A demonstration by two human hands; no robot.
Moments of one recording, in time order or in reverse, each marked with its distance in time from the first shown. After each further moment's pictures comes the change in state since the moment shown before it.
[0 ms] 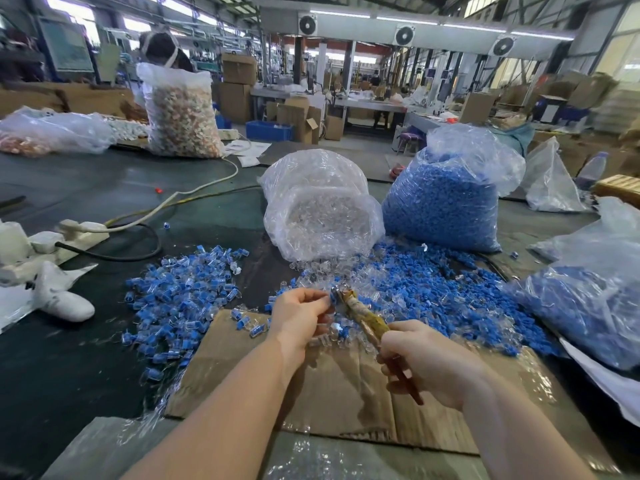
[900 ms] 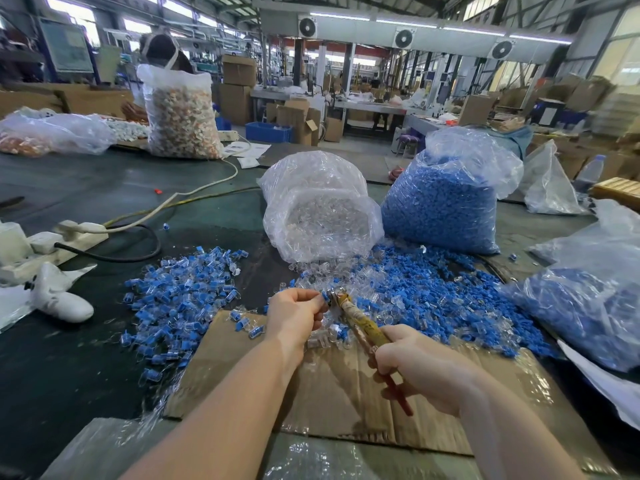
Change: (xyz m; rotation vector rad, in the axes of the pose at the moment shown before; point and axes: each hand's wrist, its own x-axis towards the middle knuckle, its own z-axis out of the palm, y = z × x) left_hand -0.002 0.004 -0.002 0.048 0.080 0.016; right_hand -0.008 -0.004 0.005 -0.152 -0.080 -0.026
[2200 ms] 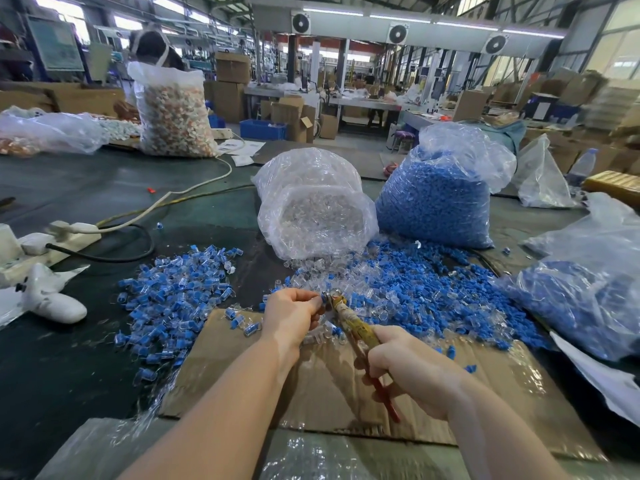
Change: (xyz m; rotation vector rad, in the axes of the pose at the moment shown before) left_hand -0.001 -0.002 0.002 0.047 -0.010 -0.028; right_hand -0.006 0.001 0.008 0.036 -0.036 -0.031
